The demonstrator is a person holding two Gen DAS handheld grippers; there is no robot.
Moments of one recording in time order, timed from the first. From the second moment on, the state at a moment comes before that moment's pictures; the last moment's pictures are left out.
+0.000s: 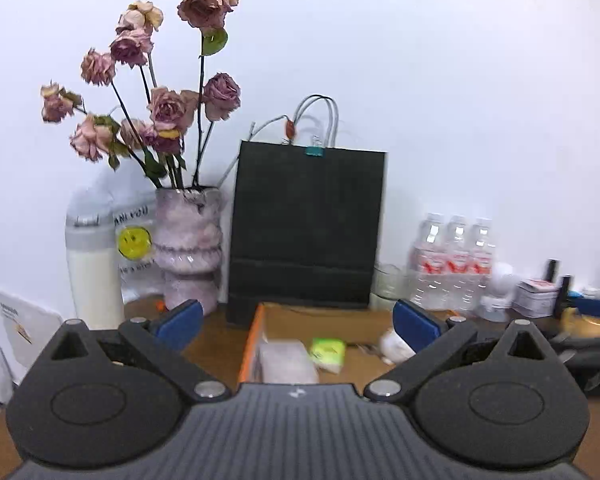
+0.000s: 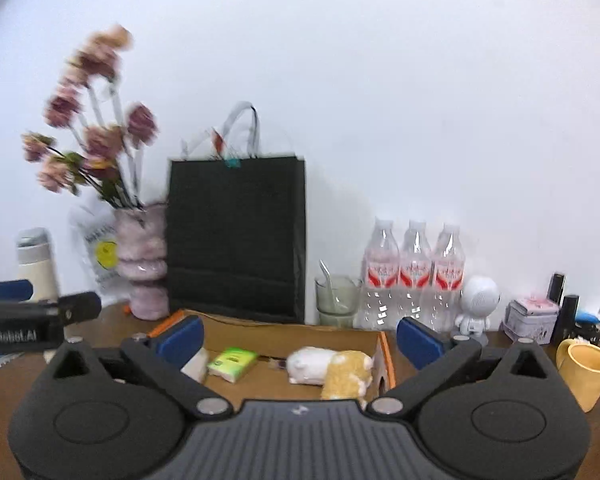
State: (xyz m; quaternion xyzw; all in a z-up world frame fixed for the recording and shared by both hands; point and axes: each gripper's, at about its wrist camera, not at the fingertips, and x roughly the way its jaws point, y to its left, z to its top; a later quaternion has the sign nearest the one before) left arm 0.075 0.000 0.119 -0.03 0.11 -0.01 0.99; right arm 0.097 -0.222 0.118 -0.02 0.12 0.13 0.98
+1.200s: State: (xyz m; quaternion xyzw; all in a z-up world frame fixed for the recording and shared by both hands) left arm 0.025 0.037 0.000 -0.01 0.32 -0.04 0.95; right arm -0.028 -0.211 0.041 0.01 0.24 0.28 0.93
